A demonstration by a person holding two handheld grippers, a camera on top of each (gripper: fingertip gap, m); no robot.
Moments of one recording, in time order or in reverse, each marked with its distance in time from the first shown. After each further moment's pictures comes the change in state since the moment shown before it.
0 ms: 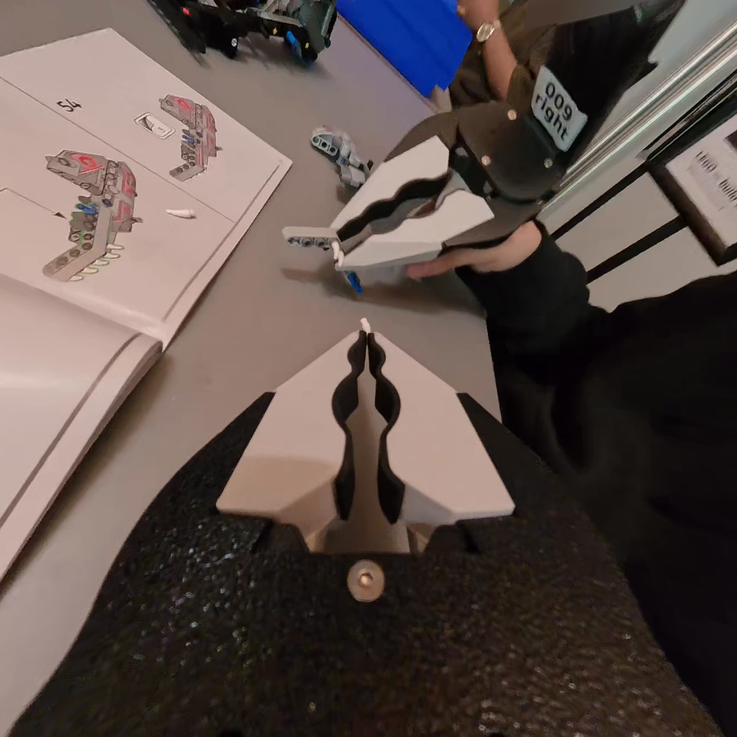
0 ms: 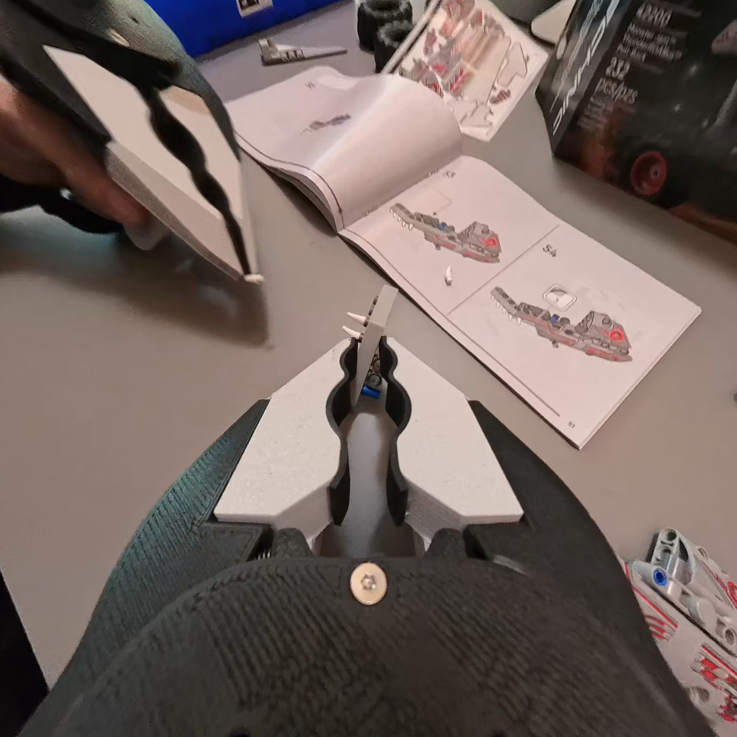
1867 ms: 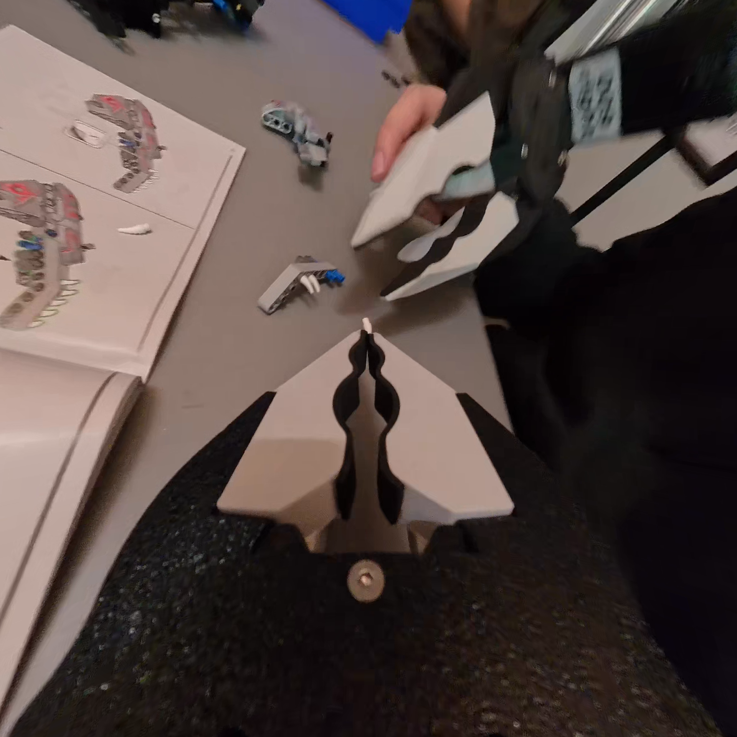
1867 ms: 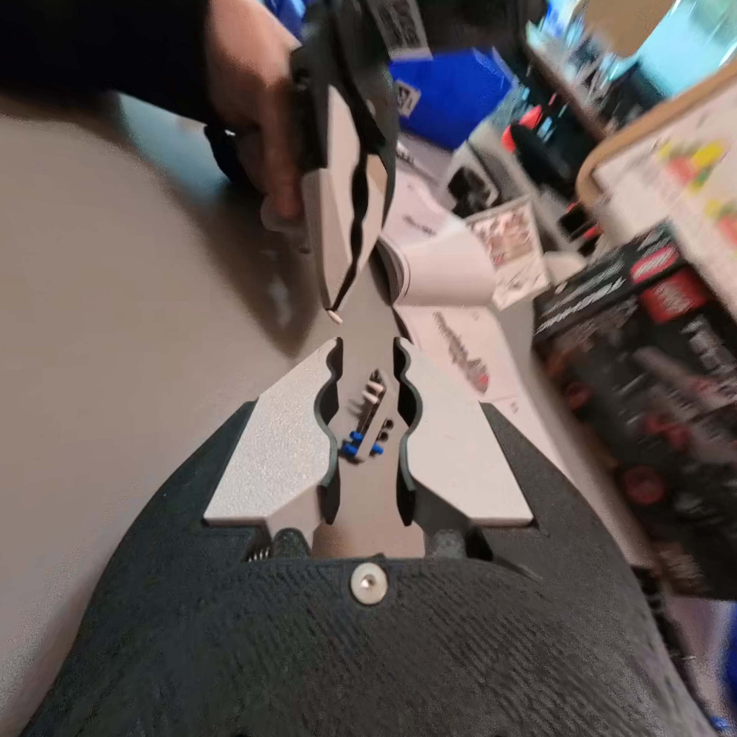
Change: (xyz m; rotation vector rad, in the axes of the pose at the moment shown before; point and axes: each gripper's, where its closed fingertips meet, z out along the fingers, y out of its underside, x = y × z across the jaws) left arm 0.007 0.005 0.004 -0.085 0.090 0.125; right arm -0.045 -0.026 -0.014 0.166 -0.030 -0.619
